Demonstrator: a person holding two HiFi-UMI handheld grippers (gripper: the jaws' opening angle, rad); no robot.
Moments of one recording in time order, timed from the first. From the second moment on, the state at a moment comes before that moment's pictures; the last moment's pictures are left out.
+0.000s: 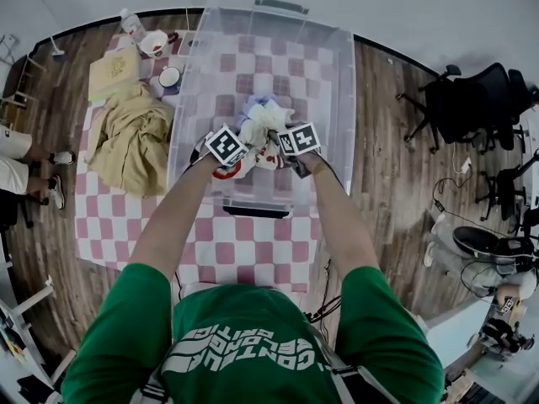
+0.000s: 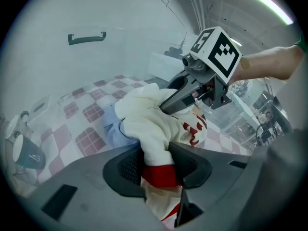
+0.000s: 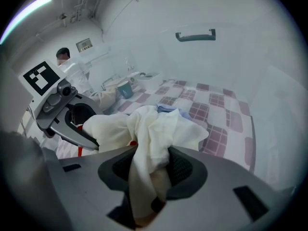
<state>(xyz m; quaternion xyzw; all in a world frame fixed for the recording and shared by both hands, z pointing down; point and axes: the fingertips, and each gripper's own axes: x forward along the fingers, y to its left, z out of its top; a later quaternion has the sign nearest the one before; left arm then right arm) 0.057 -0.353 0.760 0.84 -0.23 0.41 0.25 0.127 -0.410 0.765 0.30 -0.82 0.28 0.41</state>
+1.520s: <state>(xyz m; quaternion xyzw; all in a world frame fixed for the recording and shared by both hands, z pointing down) 0.038 -0.417 0.653 0.88 -0.38 0.24 0.17 0.141 -0.458 0.644 0.40 -0.86 0.15 0.28</state>
